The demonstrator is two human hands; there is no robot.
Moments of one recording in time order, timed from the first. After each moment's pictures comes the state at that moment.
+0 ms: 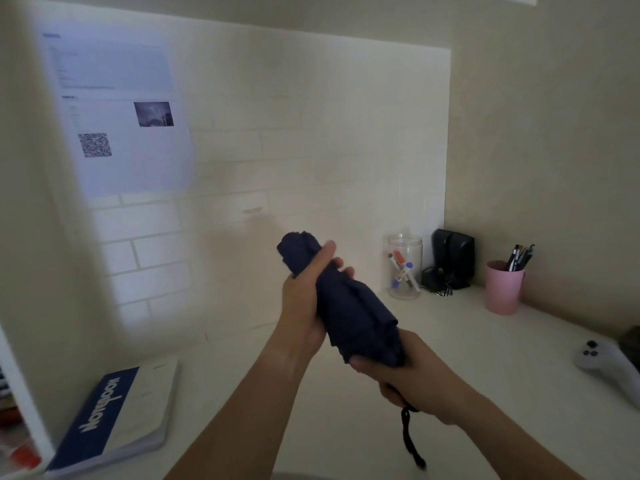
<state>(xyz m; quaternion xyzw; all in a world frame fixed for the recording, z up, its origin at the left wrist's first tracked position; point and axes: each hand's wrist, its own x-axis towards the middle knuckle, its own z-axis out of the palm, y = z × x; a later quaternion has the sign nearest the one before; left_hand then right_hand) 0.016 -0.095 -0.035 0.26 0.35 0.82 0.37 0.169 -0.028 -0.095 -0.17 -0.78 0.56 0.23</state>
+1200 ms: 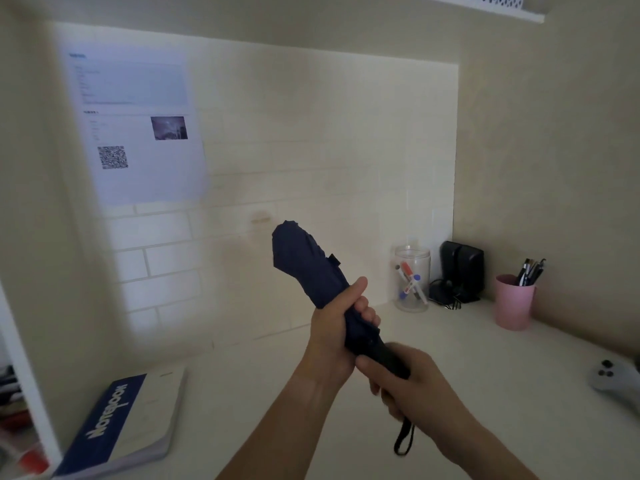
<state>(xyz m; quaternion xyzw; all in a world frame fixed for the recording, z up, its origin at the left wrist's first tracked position) 0.039 -0.081 -0.052 0.24 0.34 0.81 0.42 0.170 -0.047 -0.093 -0.23 -0.74 0.57 0.27</state>
